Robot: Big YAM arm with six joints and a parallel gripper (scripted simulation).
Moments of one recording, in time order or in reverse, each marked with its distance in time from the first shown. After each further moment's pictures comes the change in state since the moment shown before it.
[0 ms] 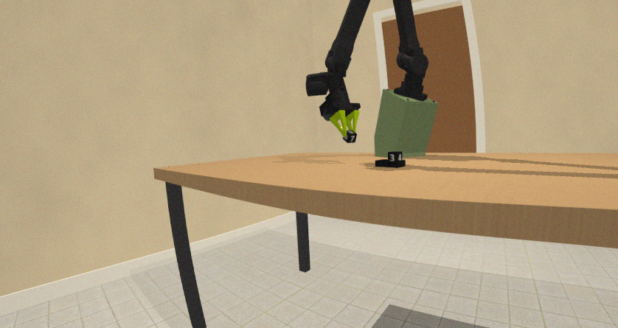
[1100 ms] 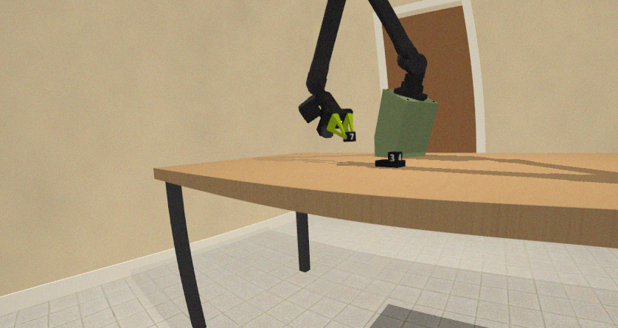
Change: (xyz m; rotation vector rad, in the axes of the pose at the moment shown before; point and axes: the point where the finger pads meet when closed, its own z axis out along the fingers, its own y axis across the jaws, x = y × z) arm -0.009 -0.001 0.001 0.004 0.460 0.018
